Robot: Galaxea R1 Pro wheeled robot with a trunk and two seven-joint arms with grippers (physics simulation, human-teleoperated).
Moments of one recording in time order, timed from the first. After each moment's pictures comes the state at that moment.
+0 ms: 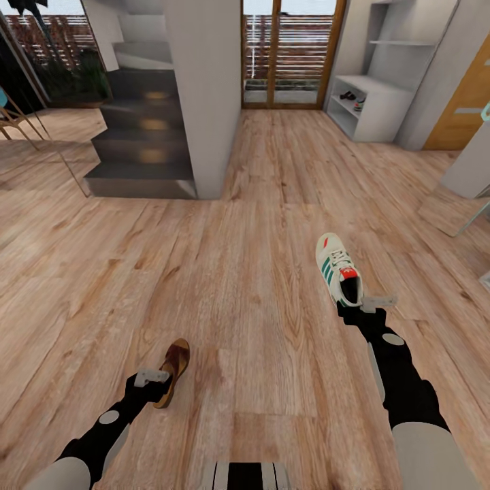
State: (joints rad) left arm -0.58 0.11 0.08 -0.37 -0.11 -0.26 -0.17; right arm -0.61 -0.02 -0.27 -1.13 0.22 0.26 0.11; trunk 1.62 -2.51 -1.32
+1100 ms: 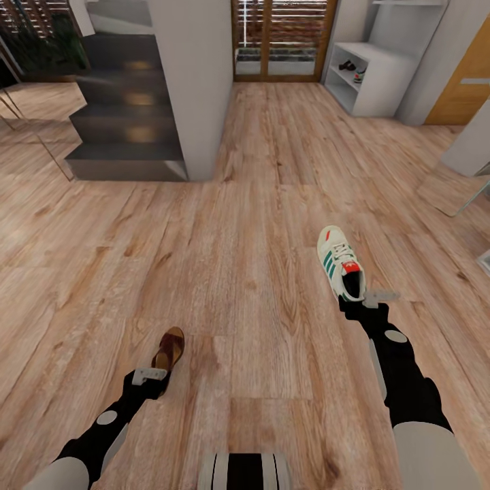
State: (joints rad) left arm -0.58 0.11 0.08 -0.37 -0.10 -0.30 -0.16; right arm -0.61 -0.02 -0.27 -1.17 0.22 0.26 0.11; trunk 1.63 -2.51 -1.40
